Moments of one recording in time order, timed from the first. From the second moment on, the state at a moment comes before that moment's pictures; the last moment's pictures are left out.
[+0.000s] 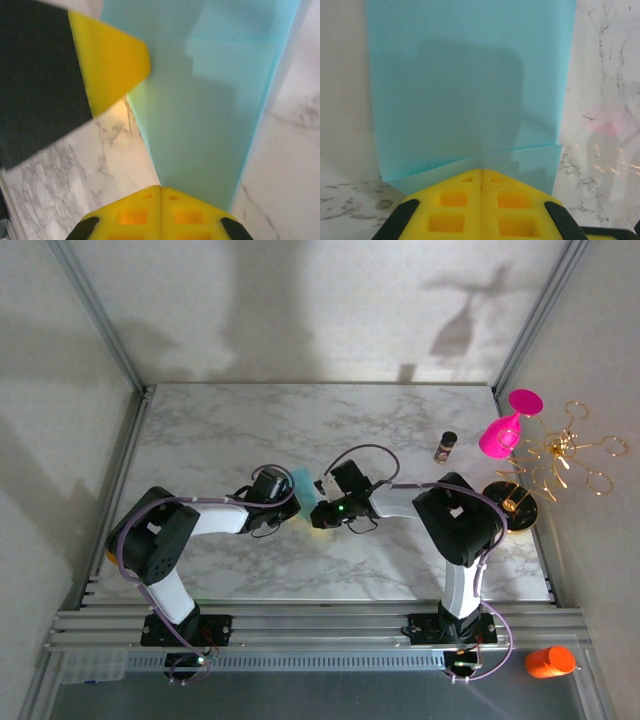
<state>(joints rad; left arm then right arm) -0.55 1.72 0.73 0.11 0.09 -1.02 0.70 1.88 0.96 -0.10 -0.55 0.39</state>
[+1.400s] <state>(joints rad) -0.53 1.74 0.79 0.05 0.15 -0.89 0.68 1.90 1.00 -0.11 -0.51 0.43</state>
